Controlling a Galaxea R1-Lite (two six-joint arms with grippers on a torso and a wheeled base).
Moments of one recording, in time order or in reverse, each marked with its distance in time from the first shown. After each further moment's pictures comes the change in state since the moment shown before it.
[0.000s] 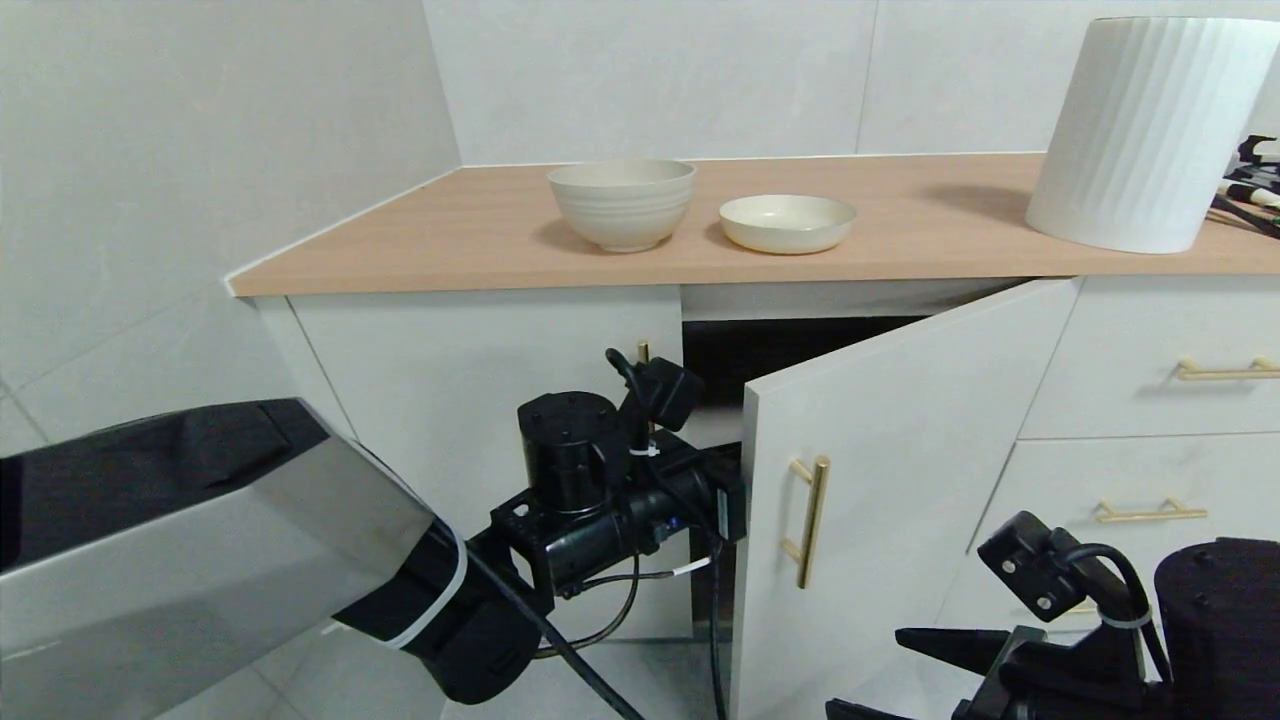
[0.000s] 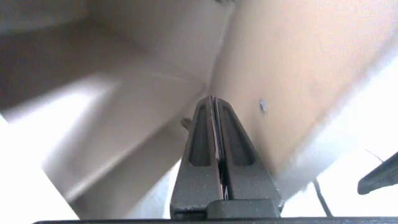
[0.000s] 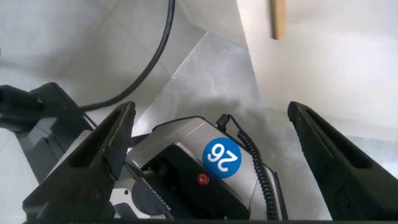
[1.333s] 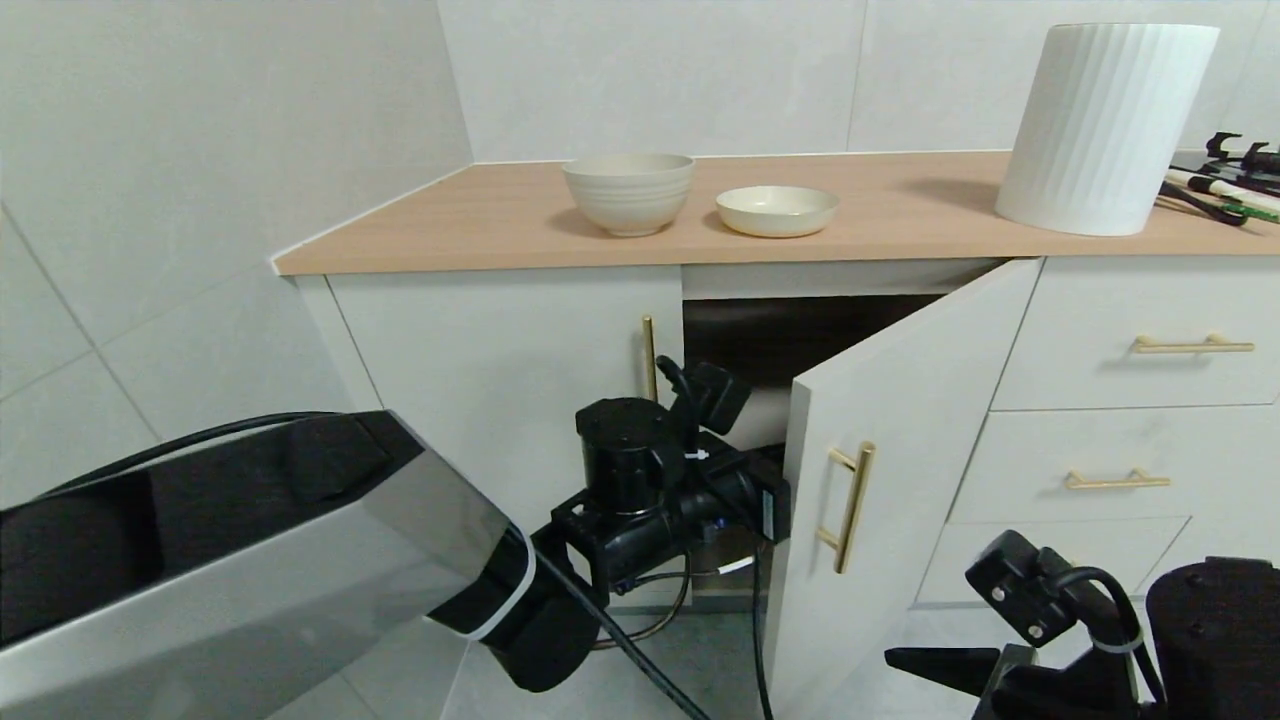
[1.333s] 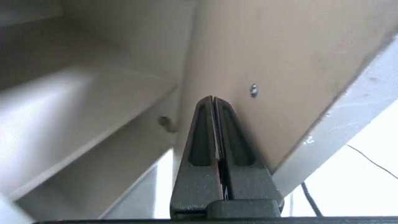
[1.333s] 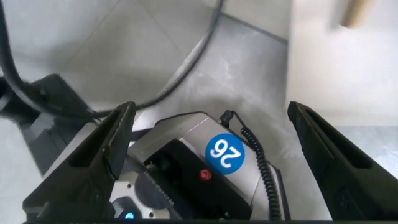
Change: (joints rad) left arm -0.065 0.096 -0.128 0.014 0.020 -0.008; right arm 0.058 0.007 0.008 0.000 0.001 -0.002
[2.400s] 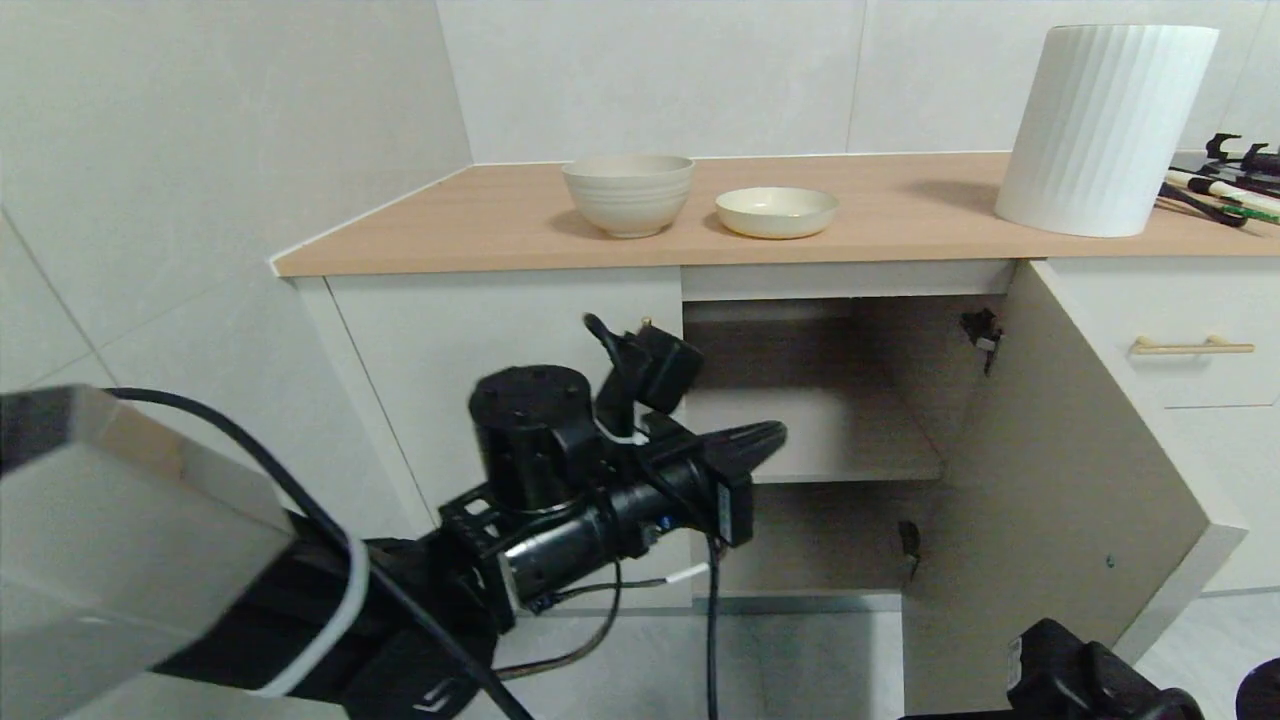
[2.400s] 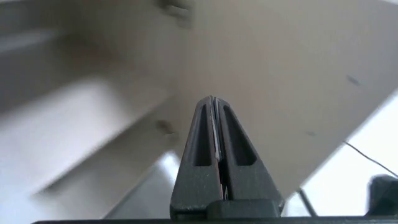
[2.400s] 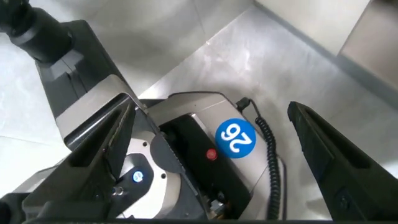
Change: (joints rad) left arm 0.027 -0.291 0.185 0.102 0.029 0.035; right arm 0.135 -0.092 0.081 -0.002 -0.001 -0.107
